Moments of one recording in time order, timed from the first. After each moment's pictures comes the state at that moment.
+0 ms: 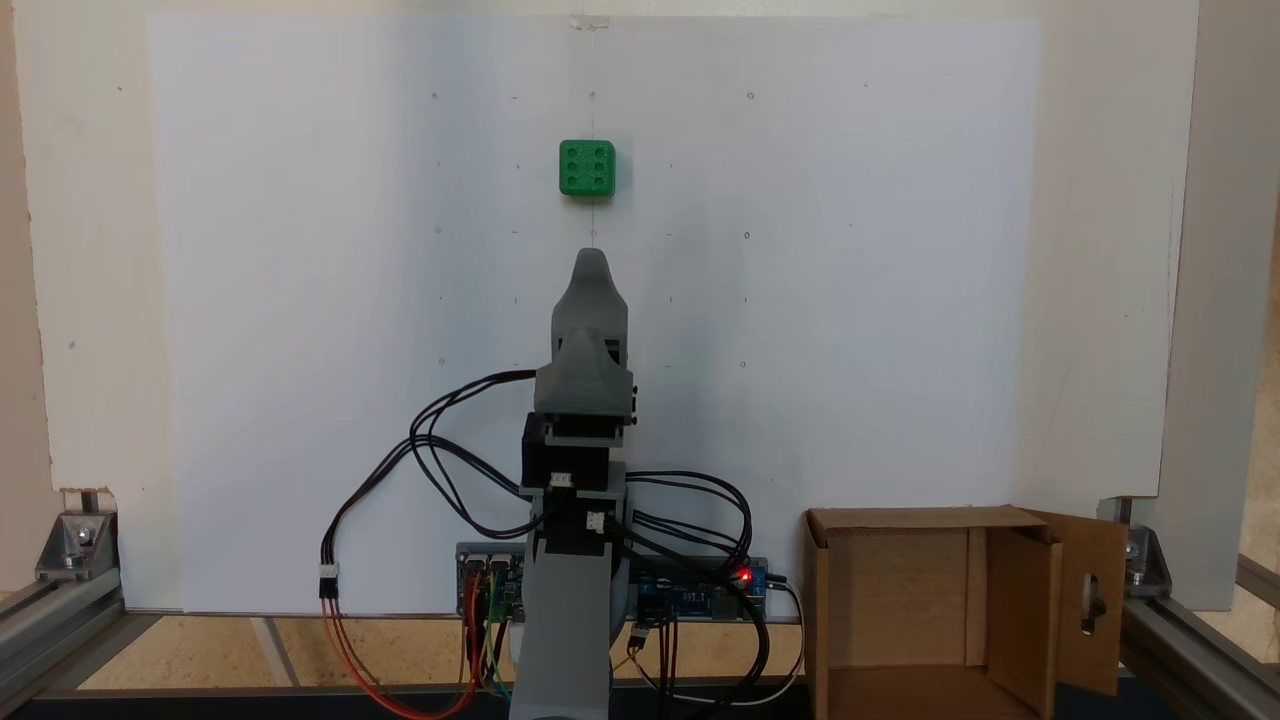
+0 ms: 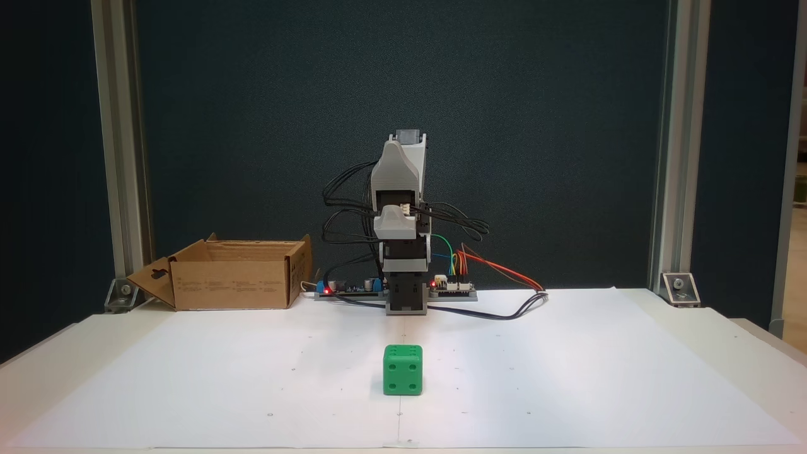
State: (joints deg) arm 2.5 129.6 176.4 -97.3 0.4
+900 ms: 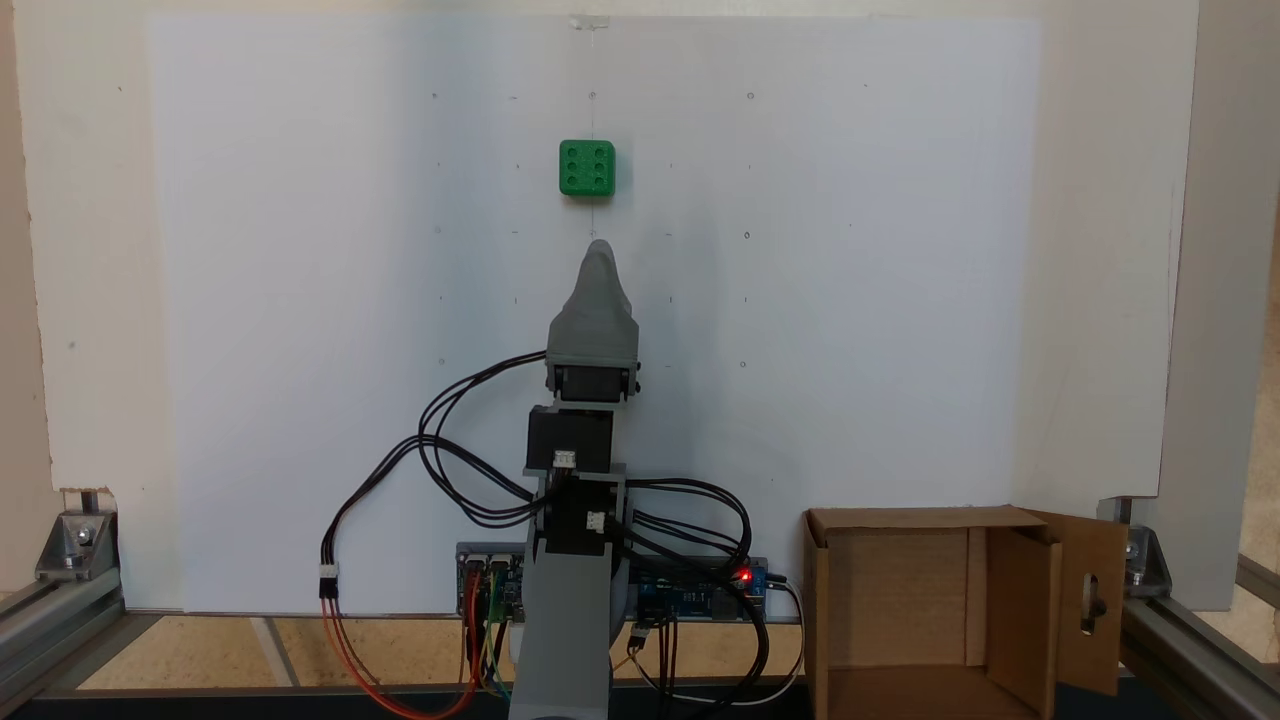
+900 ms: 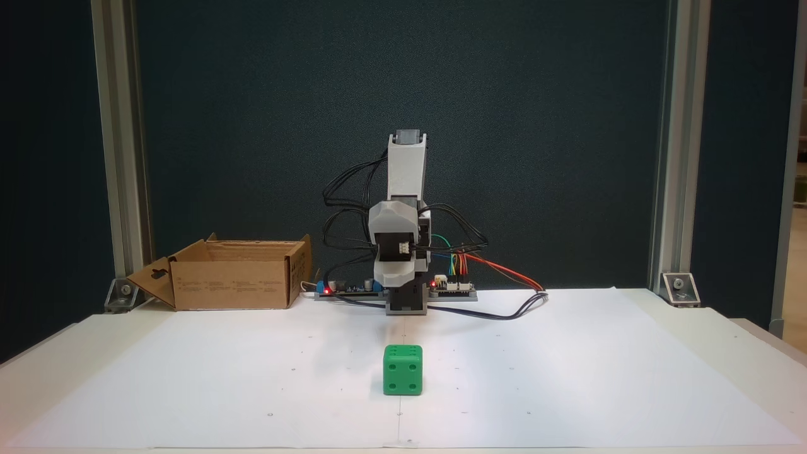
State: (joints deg) arm 2.7 129.6 176.4 -72.7 0.4
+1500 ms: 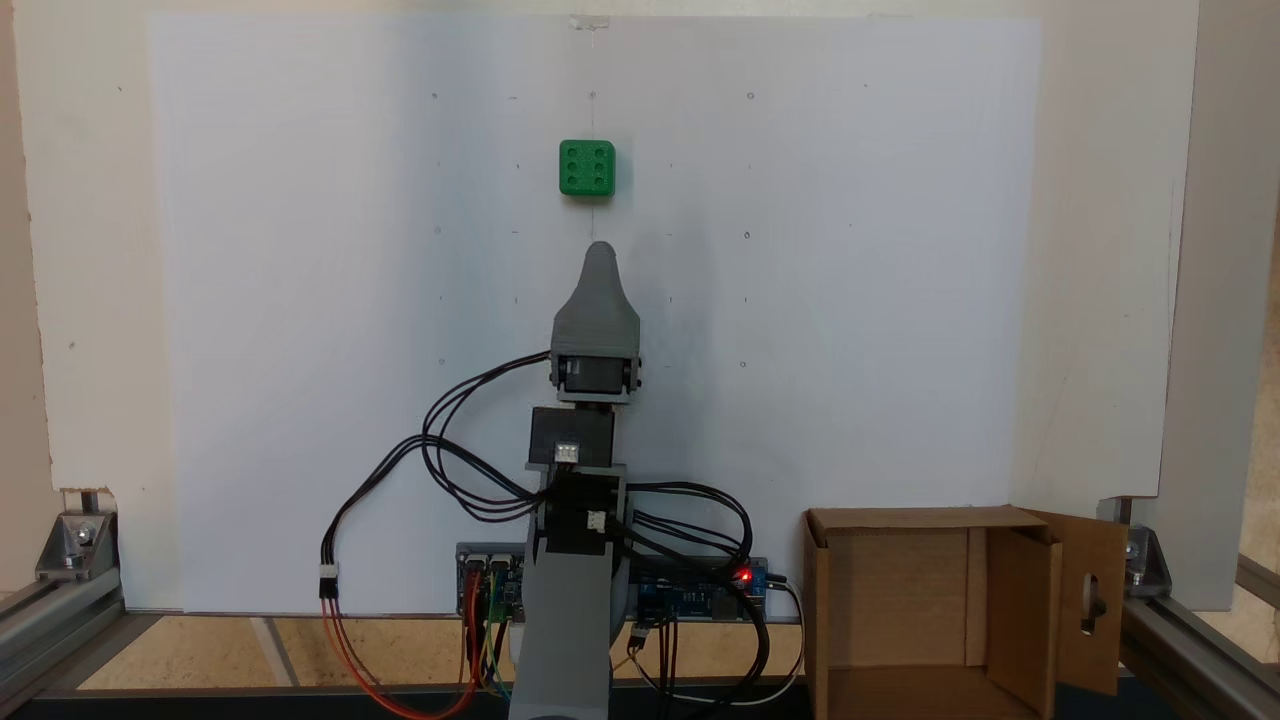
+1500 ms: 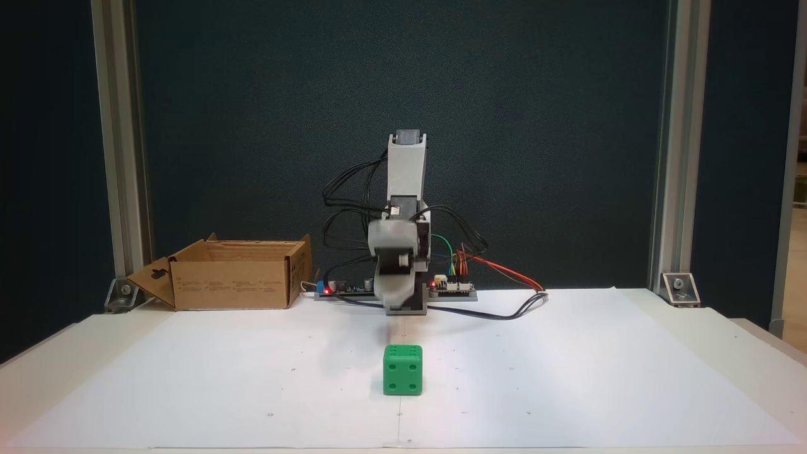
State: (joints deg) arm 2.6 129.6 172.6 -59.3 0.4
